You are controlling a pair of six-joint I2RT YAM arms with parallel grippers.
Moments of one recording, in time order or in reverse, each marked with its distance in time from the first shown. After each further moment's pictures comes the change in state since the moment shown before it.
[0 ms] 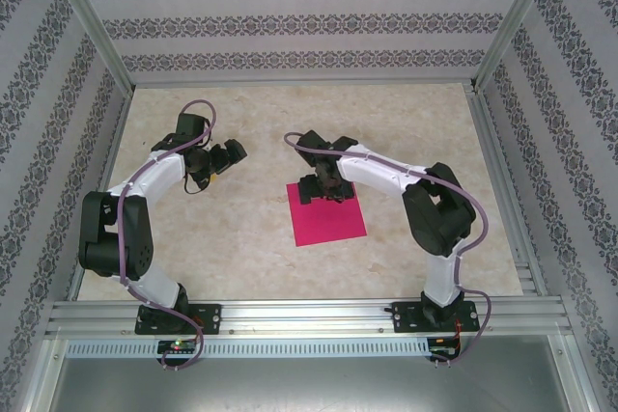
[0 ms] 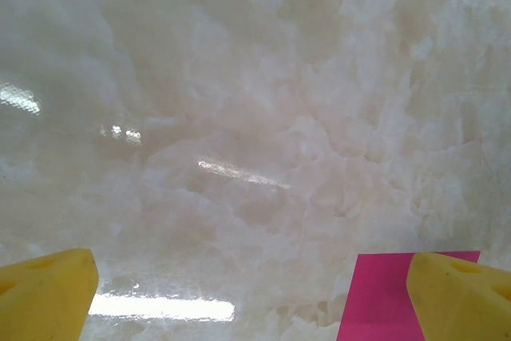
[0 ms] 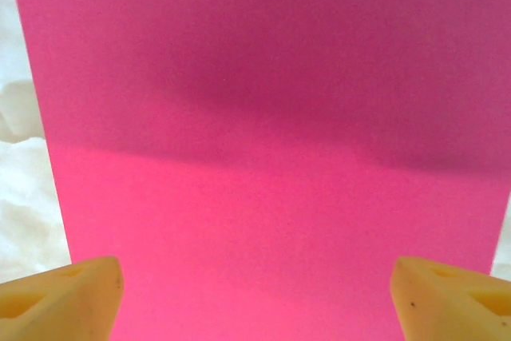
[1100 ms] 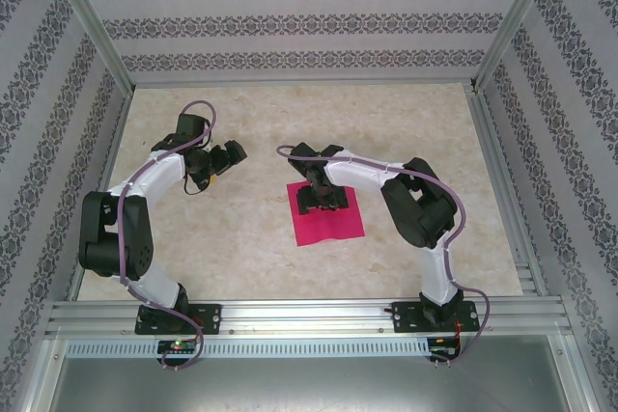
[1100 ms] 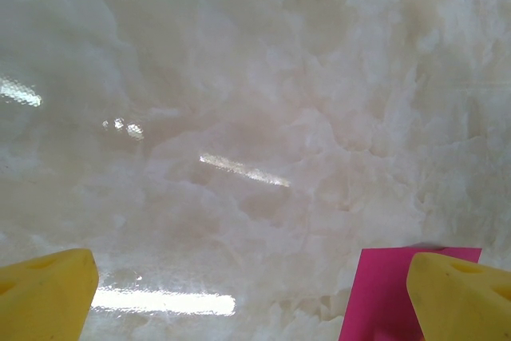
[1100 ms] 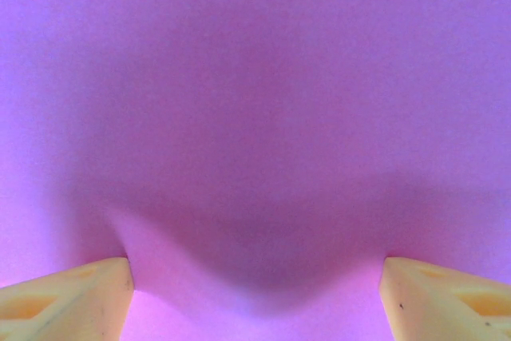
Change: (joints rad) left arm 0.000 0.000 0.000 -0.015 0.004 0.000; right arm 0.018 0.112 -0.006 0.013 -0.006 0.026
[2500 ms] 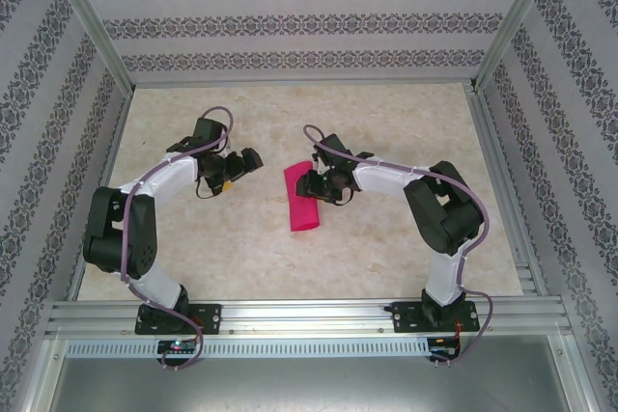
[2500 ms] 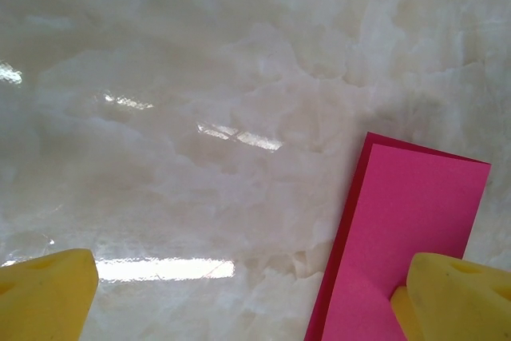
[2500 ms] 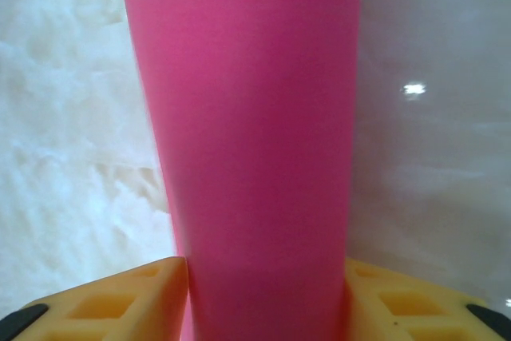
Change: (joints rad) left arm -0.108 0.023 -0.011 0.002 0.045 -0.028; right arm -0.119 -0.156 -0.267 0.534 -0.347 0.104
